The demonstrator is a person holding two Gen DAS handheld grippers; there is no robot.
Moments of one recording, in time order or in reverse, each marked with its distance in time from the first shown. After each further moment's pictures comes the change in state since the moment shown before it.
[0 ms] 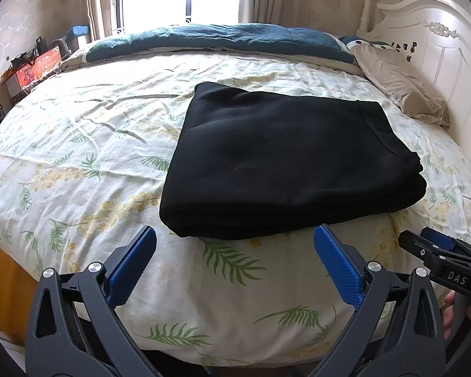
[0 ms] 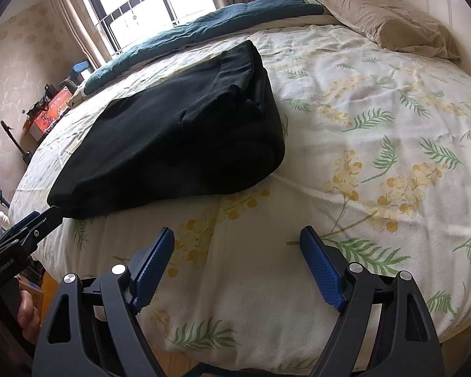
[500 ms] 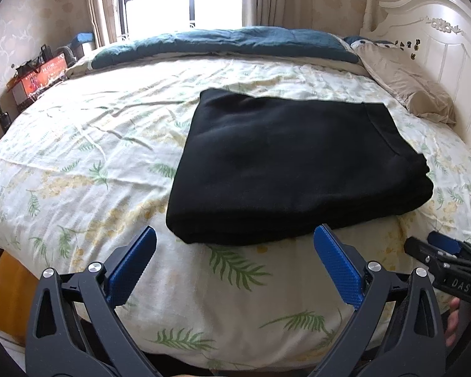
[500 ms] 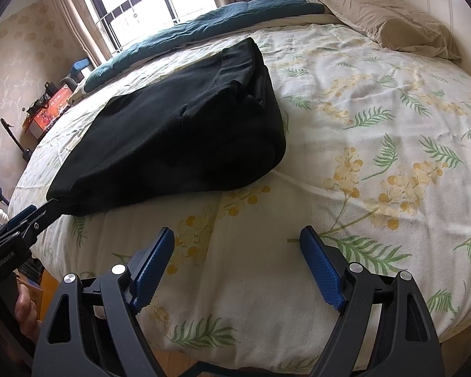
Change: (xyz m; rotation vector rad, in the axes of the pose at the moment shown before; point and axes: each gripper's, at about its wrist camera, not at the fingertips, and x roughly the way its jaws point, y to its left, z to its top) left arm -0.002 -0.001 0.005 0.013 -0.030 0.027; right arm 0.001 0.000 -0.001 -0.006 0.004 -0.001
